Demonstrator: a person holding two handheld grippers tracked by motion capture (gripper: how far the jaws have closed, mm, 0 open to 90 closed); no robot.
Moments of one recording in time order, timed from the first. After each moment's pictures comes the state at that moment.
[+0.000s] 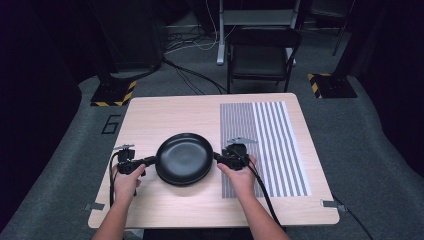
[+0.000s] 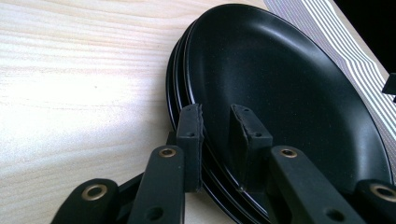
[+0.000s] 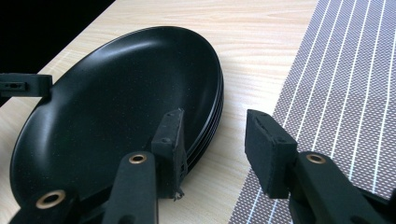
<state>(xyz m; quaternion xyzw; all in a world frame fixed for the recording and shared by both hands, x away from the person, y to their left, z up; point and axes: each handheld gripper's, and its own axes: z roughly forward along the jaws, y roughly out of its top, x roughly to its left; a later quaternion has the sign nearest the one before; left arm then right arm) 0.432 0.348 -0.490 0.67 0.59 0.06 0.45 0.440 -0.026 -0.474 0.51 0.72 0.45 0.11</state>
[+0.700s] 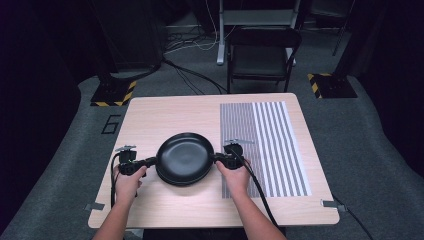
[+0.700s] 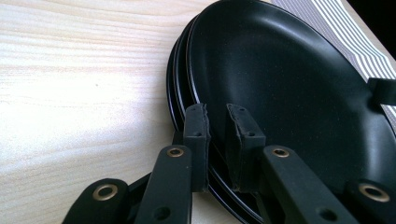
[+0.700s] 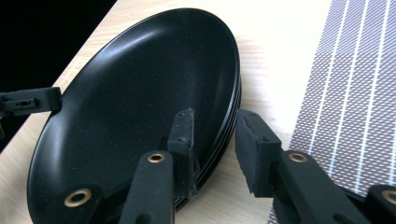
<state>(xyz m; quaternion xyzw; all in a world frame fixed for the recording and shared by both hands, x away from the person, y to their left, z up) 0.428 0.344 -0.492 0.67 0.59 0.07 0.45 0.452 -0.015 -0.494 0.55 0.70 0.46 0.04</state>
